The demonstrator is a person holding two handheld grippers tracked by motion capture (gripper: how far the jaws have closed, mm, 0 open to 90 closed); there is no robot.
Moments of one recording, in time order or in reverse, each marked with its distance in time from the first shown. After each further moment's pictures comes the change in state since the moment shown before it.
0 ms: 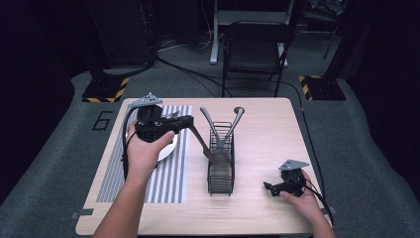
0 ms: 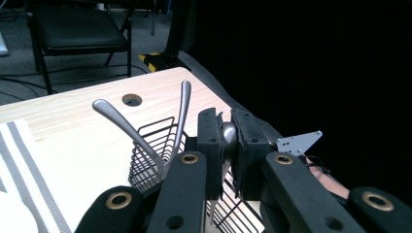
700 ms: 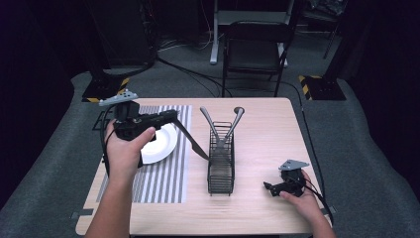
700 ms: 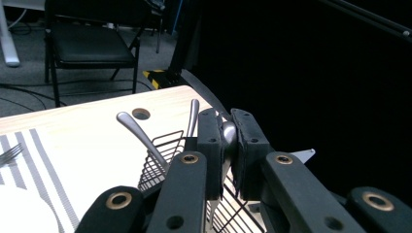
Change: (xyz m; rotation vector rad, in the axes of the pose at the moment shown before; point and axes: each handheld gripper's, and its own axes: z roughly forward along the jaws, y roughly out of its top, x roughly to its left) left arm 0.012 0.005 -0.039 -0.094 0.009 -0.044; right arm 0.000 0.000 0.000 0.000 0.000 0.000
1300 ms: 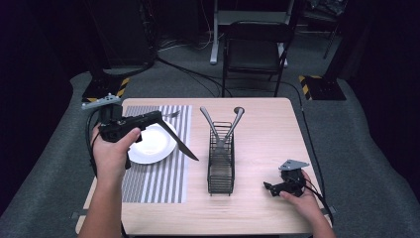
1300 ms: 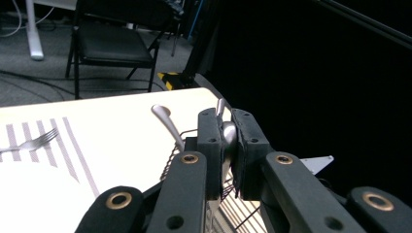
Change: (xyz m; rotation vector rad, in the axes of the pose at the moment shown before) left arm 0.033 -0.013 -0.019 -0.014 0.057 -0.057; right arm 0.000 0.000 0.000 0.000 0.000 0.002
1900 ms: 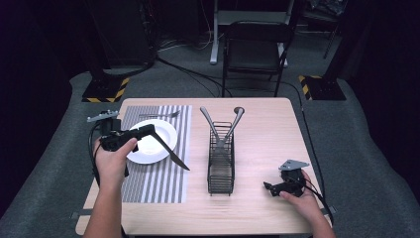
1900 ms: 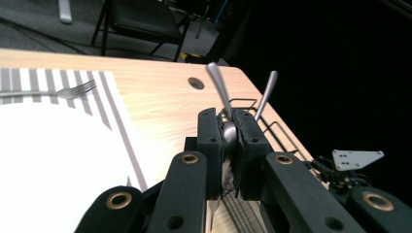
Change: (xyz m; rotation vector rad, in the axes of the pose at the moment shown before) left arm 0.054 -0.045 0.011 0.050 0.086 -0.119; right arm 0.000 0.000 0.000 0.001 0.001 0.001
